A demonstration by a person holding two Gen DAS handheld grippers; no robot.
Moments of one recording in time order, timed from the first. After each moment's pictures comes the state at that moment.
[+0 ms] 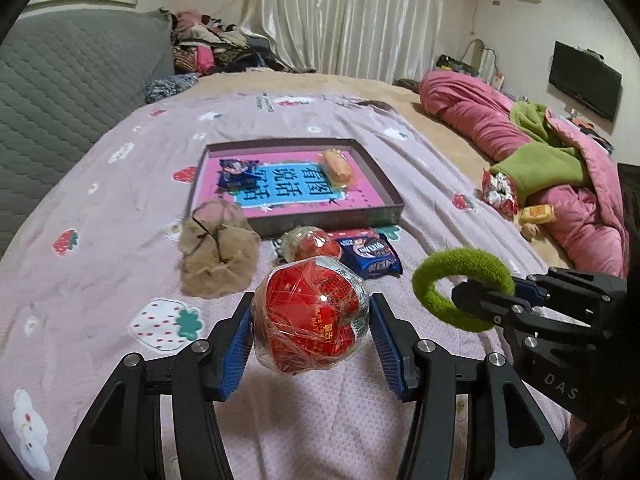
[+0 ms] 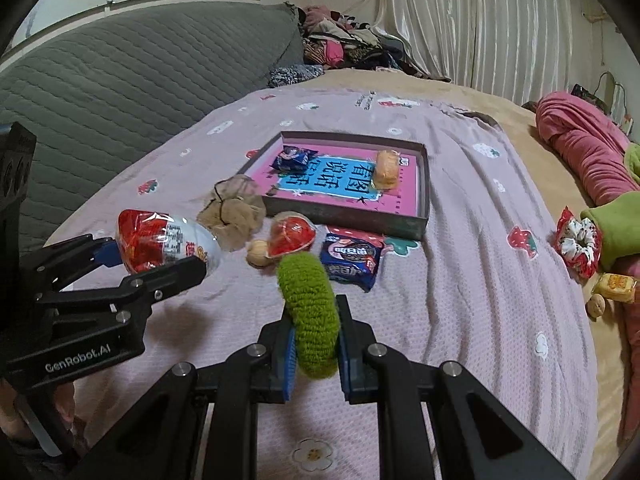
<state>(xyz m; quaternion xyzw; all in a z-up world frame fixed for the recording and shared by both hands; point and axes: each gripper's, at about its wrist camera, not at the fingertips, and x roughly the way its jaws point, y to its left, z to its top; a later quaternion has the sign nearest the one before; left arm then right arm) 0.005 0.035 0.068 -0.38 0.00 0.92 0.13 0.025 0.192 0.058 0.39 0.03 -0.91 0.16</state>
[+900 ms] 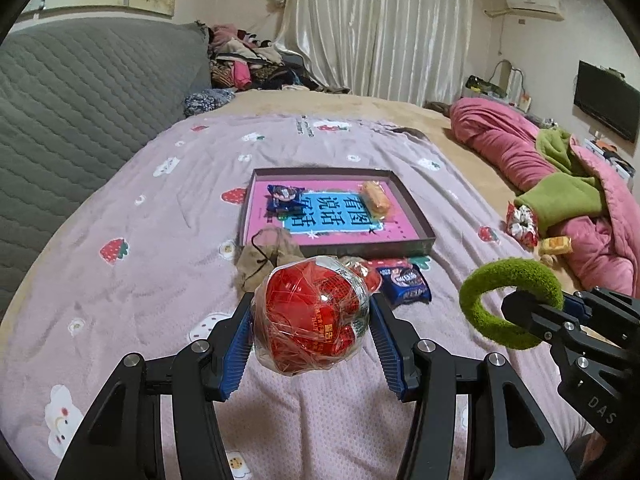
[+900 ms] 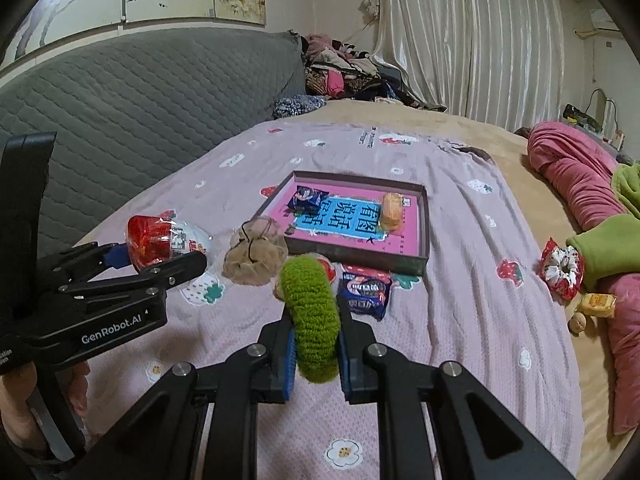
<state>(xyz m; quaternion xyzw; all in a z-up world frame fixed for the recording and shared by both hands) 0.015 0.002 0.108 -0.35 -0.01 0.93 0.07 0.050 0.173 0.107 0.35 0.03 -0.93 0.15</state>
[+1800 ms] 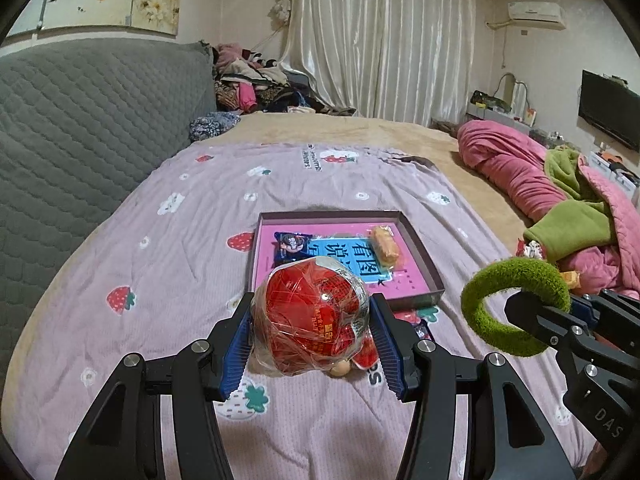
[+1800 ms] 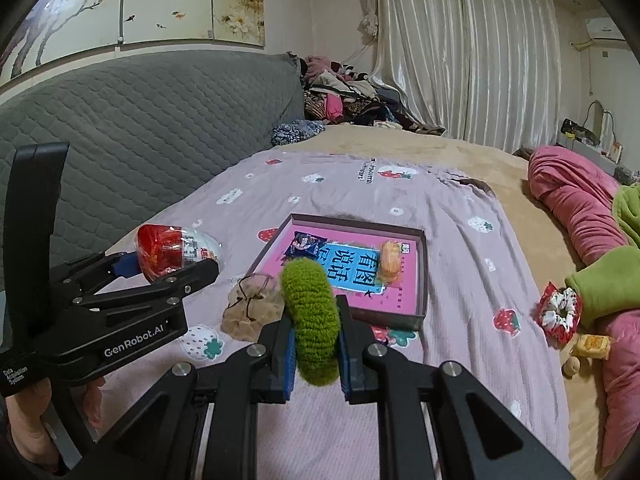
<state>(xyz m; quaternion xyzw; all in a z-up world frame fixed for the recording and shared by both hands) -0.037 0.004 0.151 -0.32 -0.01 0.95 0.06 0.009 0.163 0.148 0.31 0.02 -0.94 0.15</state>
